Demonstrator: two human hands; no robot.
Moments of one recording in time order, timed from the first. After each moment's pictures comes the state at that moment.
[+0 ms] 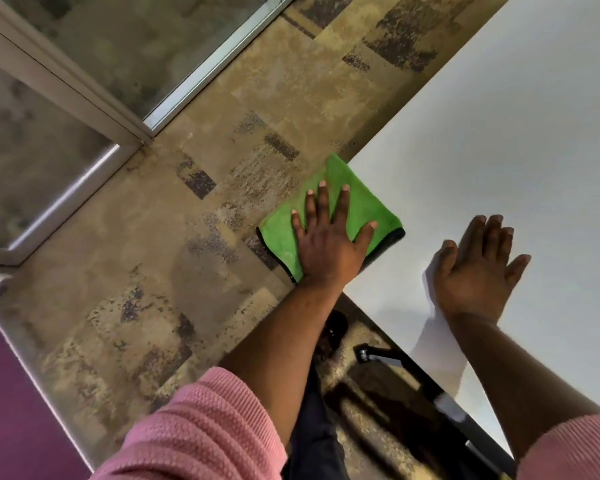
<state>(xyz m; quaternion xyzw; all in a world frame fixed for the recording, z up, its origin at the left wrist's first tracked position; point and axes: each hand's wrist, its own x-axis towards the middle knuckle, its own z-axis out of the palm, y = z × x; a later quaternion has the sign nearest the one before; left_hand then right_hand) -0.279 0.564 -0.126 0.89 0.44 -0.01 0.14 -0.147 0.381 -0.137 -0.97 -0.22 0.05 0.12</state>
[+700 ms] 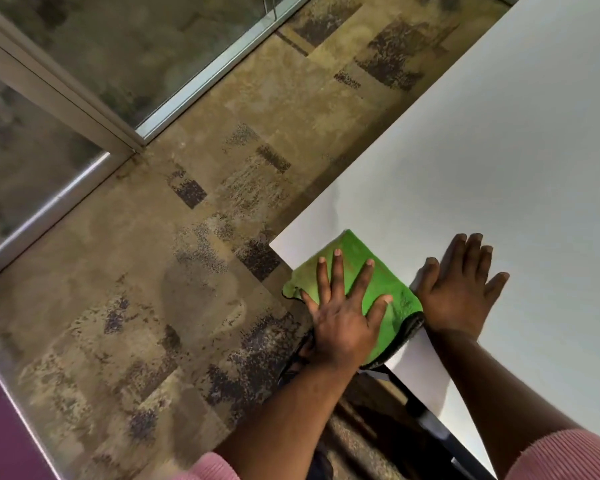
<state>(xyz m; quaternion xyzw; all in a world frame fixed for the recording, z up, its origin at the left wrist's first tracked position) -0.303 0.458 -0.144 0.88 0.44 0.04 0.19 -0.141 0.380 -0.133 -0.97 -0.21 0.06 0.11</state>
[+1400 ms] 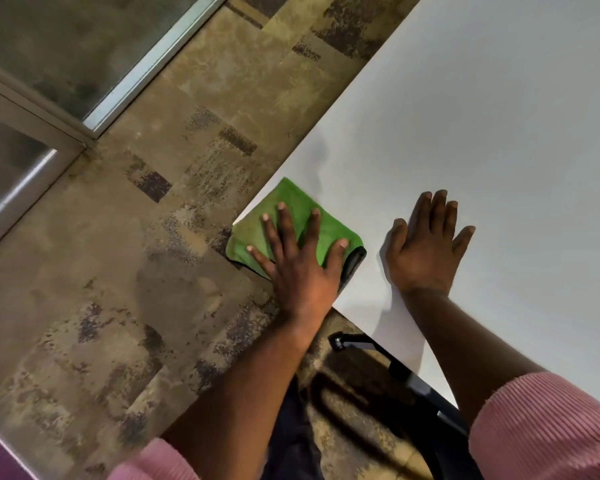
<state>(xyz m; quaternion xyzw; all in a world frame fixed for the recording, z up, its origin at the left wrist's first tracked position) -0.296 0.493 -0.133 0.86 0.47 0.08 0.20 -0.145 0.381 -0.133 -0.97 -0.21 0.05 0.11</state>
